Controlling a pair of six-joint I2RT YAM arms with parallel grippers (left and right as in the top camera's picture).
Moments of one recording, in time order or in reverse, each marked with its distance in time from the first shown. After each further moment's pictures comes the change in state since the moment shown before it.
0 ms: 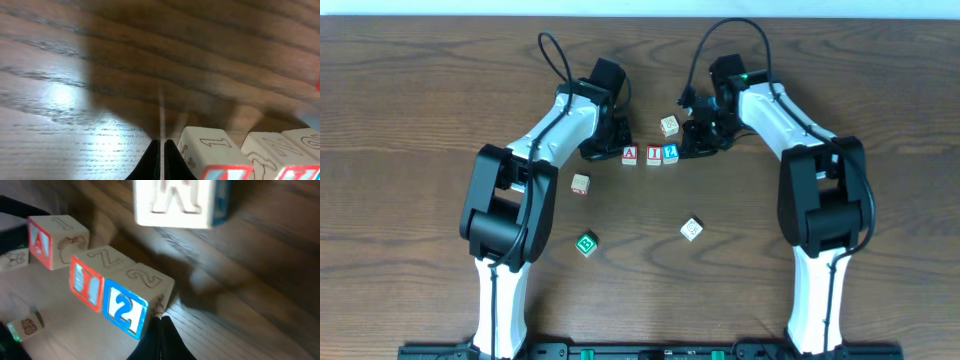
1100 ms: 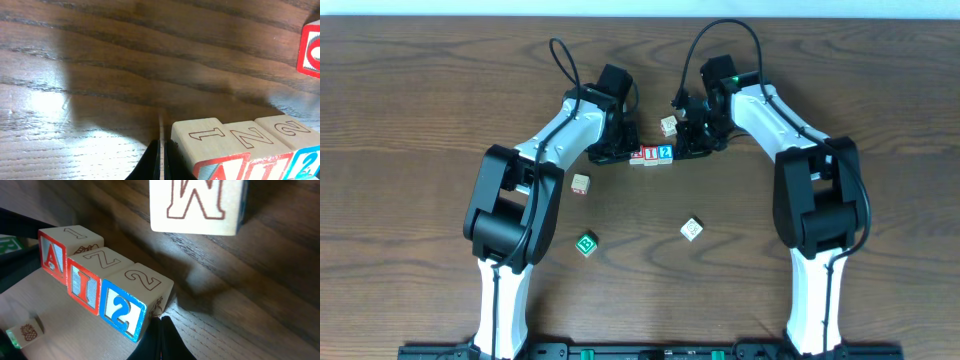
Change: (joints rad) left arm -0.028 0.000 -0.019 0.044 0.047 0.039; right arm 0.026 0.000 0.000 0.011 0.022 0.037
